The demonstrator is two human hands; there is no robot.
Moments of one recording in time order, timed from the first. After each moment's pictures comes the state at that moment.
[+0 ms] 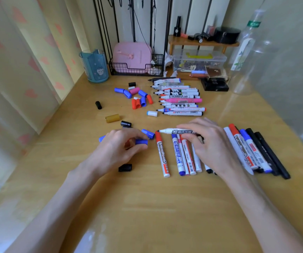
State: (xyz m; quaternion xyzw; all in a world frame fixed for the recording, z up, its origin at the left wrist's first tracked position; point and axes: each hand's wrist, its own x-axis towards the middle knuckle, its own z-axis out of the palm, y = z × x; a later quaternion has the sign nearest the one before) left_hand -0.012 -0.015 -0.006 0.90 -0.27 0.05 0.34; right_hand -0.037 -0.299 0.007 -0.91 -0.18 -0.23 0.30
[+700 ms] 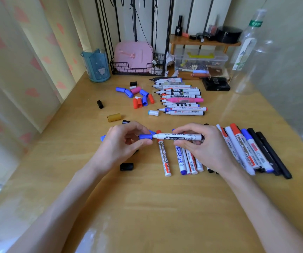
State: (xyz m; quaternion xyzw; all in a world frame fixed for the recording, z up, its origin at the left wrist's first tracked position) left_hand -0.013 -0.025 -0.005 0.84 -0.23 0.04 0.48; right_hand -0.045 -0.287 0.012 -0.87 -0.13 -0.08 0.47
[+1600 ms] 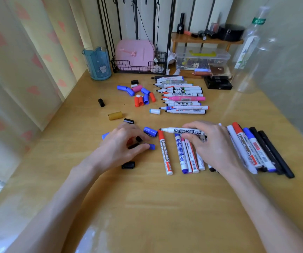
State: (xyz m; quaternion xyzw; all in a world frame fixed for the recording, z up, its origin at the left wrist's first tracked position) left_hand -0.008 -0.010 -0.011 0.91 -0.28 0.04 0.30; right_hand -0.039 -0.293 0.005 -0.92 -0.11 -0.18 0.32
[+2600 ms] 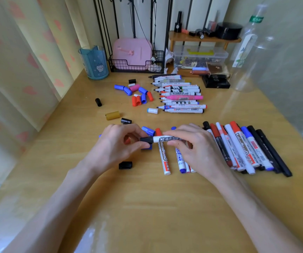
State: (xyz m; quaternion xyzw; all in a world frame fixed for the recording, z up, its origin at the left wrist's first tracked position) left_hand -0.016 -0.018 0.000 0.89 -0.24 0.06 0.38; right_hand -0.041 -0.274 -0.010 -0.90 -0.23 -0.21 0.32
